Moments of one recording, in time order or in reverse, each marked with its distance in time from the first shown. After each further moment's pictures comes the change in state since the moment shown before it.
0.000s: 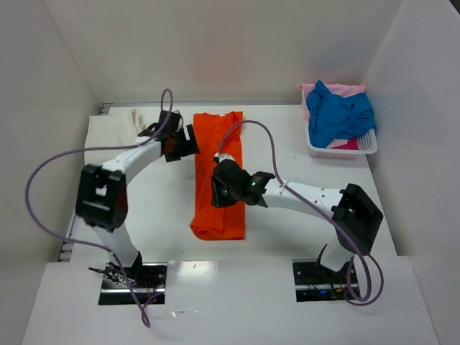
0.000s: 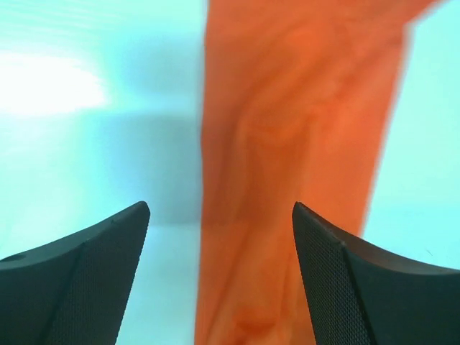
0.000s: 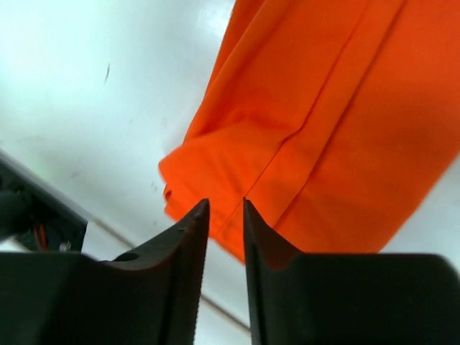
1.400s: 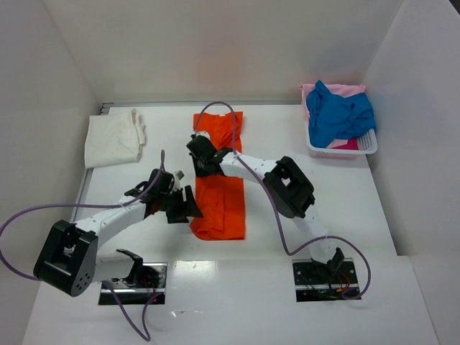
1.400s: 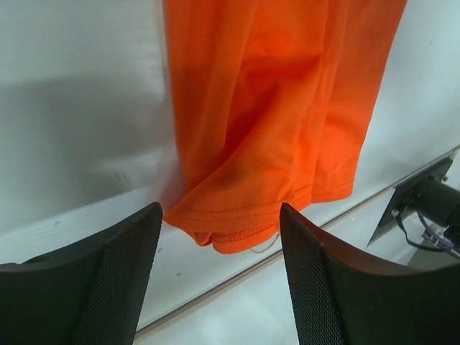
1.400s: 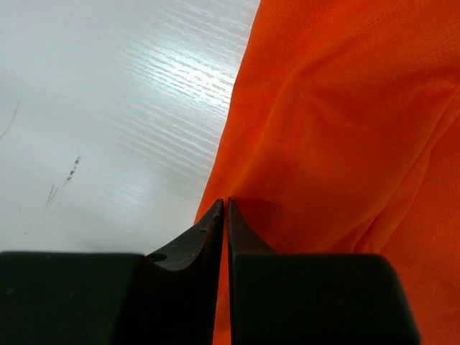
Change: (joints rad) left arm -0.109 -0.563 -0.774 0.105 0.360 -0.121; right arm -0.132 0.657 0.630 0.014 0.125 -0.159
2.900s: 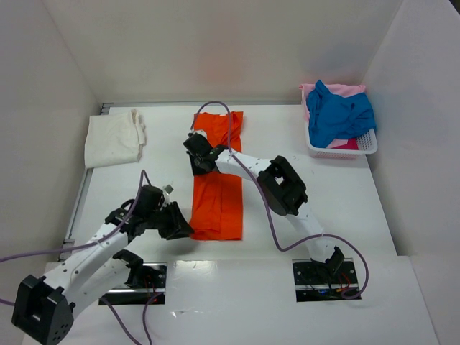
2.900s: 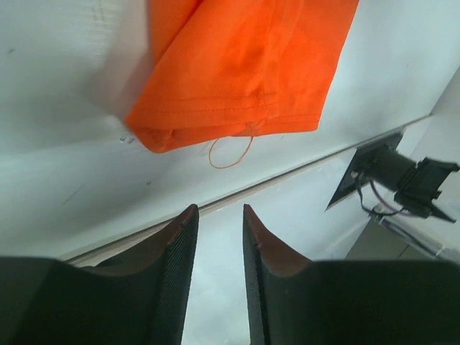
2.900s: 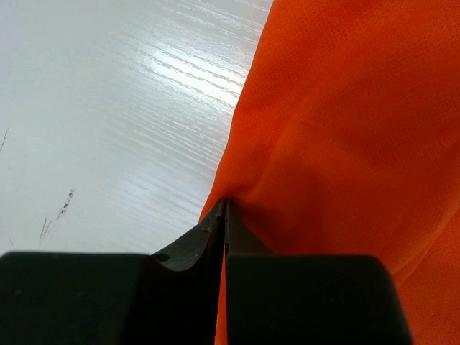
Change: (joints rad) left arm -0.054 -0.400 -0.116 -0.236 0.031 -0.221; right arm -0.008 0.109 0.142 -0.059 -0.009 0.000
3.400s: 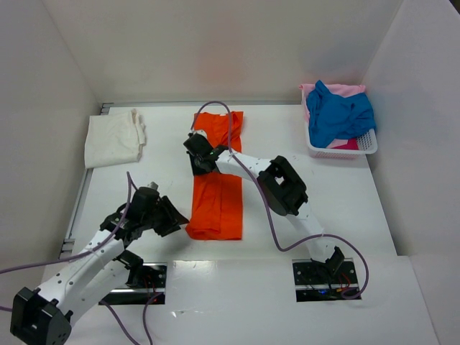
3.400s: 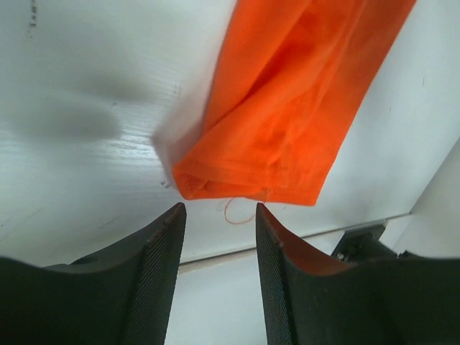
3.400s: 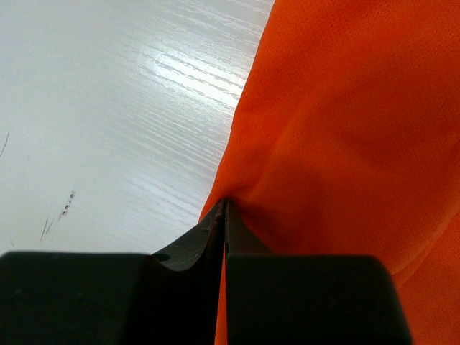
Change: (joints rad) left arm -0.004 -0.101 -0.014 -0.009 -0.278 -0.172; right arm 0.000 -0.002 -0.014 0.019 -0.001 0.000
